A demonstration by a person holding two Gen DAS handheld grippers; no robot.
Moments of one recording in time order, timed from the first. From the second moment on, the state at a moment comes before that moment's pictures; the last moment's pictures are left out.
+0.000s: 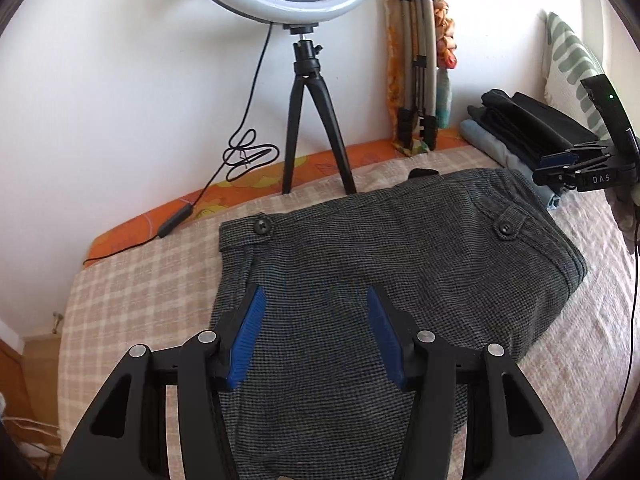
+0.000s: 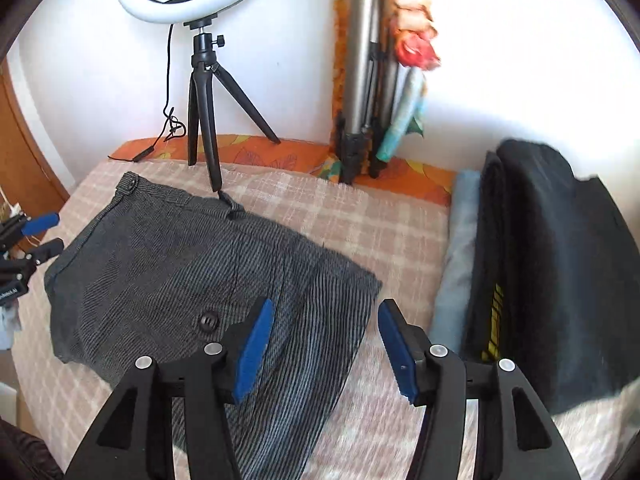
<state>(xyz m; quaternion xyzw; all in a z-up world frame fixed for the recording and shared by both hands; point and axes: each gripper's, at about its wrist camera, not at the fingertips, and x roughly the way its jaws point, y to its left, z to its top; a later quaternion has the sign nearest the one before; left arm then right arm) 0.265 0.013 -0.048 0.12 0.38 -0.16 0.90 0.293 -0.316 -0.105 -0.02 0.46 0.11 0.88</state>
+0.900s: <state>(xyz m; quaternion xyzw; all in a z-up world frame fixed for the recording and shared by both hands) 0.155 -0.024 -0.108 0.28 0.41 -0.23 0.84 0.211 -0.330 -0.184 0.39 0.48 0.05 0.78</state>
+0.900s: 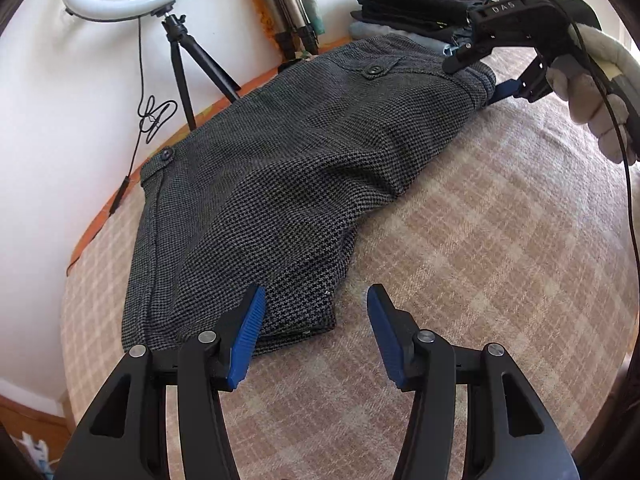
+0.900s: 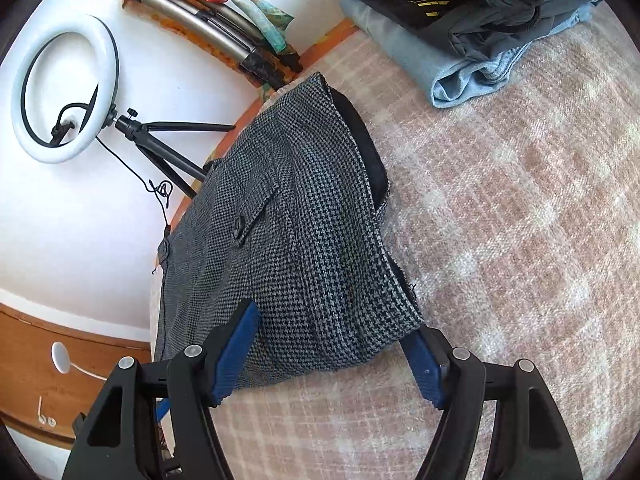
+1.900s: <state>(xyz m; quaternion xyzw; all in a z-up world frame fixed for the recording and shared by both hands) 0.194 0.092 -0.058 0.06 0.42 -0.12 0.90 0.209 -0.349 -0.176 0.33 0.48 0.05 0.81</state>
